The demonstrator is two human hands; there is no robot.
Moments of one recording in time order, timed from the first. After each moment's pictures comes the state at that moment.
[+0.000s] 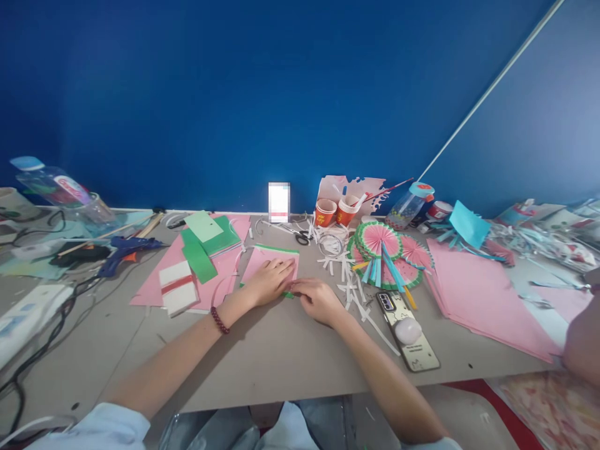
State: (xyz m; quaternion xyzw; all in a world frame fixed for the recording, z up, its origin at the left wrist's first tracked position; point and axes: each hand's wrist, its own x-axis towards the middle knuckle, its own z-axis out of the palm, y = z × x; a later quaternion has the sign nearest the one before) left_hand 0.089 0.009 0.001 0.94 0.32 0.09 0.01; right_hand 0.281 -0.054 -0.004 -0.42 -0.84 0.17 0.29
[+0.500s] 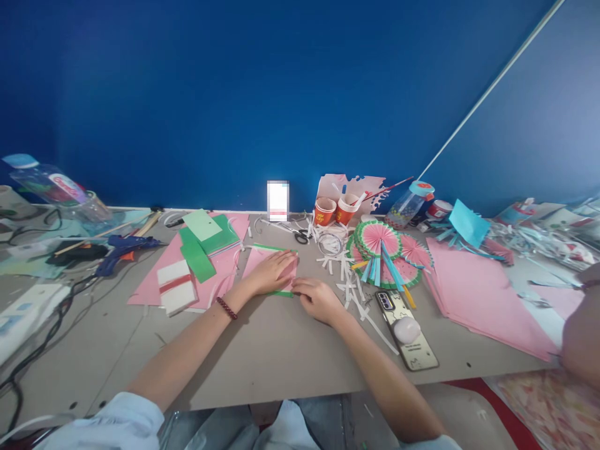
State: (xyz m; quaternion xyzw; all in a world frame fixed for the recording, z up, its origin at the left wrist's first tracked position) left_hand 0.093 0.036 -0.013 0.94 0.29 0.14 0.08; right_hand 0.283 -0.054 -0.004 -0.42 -0.85 0.15 0.29
